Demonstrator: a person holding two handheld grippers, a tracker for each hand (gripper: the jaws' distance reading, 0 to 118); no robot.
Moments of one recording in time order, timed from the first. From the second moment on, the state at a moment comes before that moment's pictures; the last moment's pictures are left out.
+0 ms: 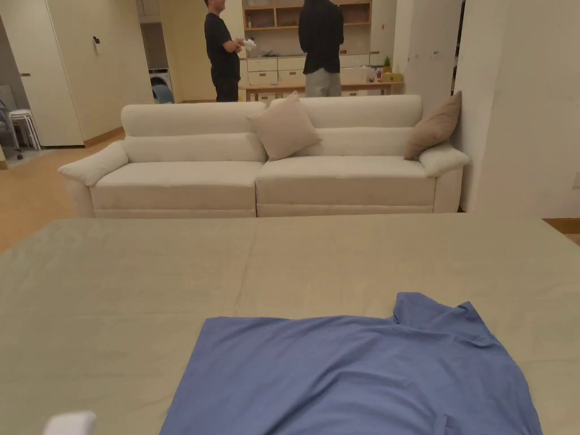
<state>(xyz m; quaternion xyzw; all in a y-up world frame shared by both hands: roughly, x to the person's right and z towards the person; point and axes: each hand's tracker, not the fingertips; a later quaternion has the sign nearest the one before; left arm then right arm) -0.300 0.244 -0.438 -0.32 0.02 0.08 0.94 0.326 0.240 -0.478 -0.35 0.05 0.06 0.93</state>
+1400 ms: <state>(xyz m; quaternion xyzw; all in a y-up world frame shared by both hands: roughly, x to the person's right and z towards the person) -0.308 0.156 -0.445 -0.52 -0.06 0.01 0.85 0.283 0.393 -0.413 -0.05 -0.01 -0.02 1.00</state>
